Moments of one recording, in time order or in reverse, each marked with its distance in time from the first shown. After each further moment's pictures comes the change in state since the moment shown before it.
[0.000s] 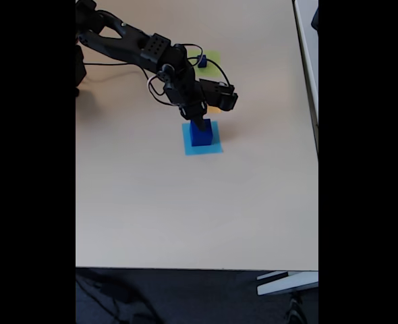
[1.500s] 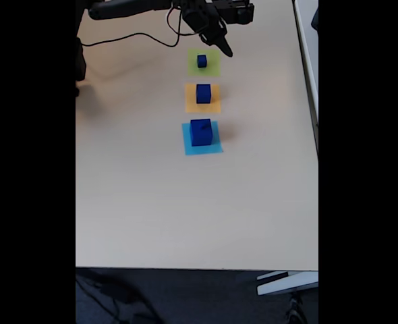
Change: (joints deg) arm -28.4 6.6 -7.7 3.1 25.0
